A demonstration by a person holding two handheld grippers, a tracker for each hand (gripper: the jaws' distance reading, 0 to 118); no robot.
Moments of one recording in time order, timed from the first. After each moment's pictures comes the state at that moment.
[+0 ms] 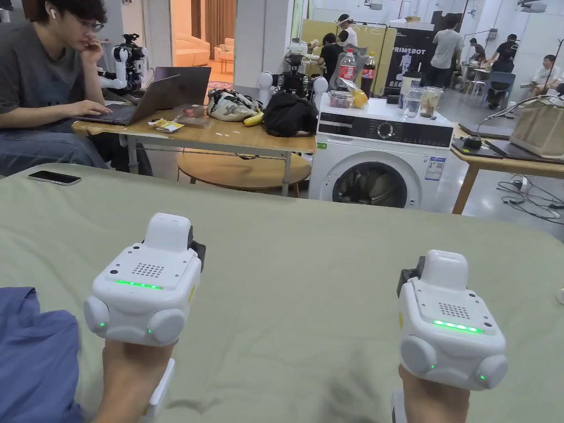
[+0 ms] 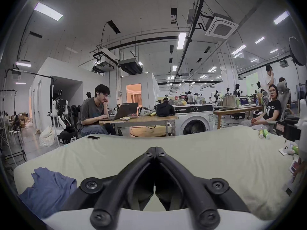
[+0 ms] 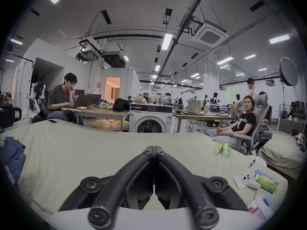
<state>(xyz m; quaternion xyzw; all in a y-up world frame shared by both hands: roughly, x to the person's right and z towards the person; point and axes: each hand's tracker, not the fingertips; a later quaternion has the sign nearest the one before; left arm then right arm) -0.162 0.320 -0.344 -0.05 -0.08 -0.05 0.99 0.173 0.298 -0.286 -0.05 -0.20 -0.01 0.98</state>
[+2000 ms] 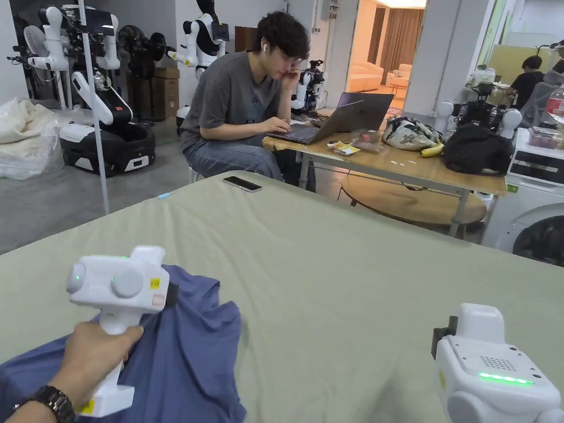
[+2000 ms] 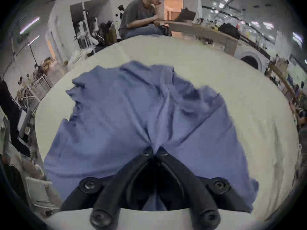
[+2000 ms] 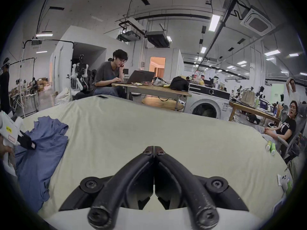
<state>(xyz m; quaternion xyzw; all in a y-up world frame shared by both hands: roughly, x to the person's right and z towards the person) -0.466 0.298 -0.361 -0.34 0.06 0.08 0.93 0.007 0.278 -0.344 -0.15 0.00 0.04 0.99</state>
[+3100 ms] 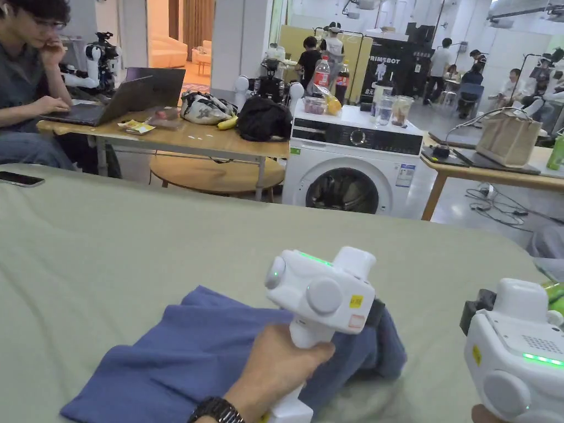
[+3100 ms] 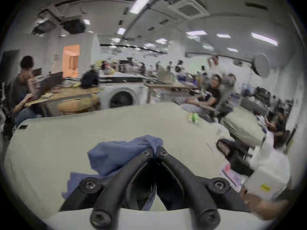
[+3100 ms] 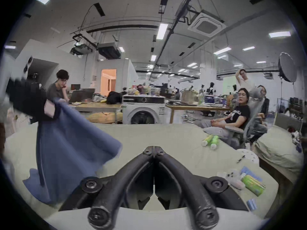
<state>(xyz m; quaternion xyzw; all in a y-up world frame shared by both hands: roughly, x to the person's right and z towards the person) 0.091 0.319 -0.335 -0.32 -0.46 -0.05 0.83 0.278 0.319 -0.208 -0.10 -0.25 0.00 0.96</state>
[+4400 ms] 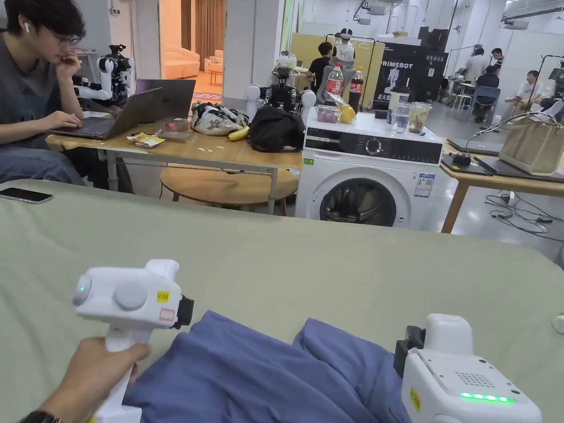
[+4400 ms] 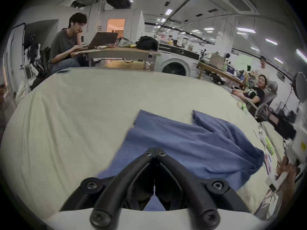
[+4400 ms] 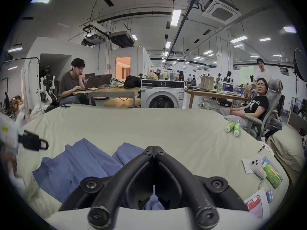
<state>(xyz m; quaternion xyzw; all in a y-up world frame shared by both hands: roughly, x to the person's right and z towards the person) -0.156 0.277 -0.517 -0.41 -0.21 0.02 0.89 0.205 0.283 -0.282 -0.16 -0.13 -0.02 0.98</state>
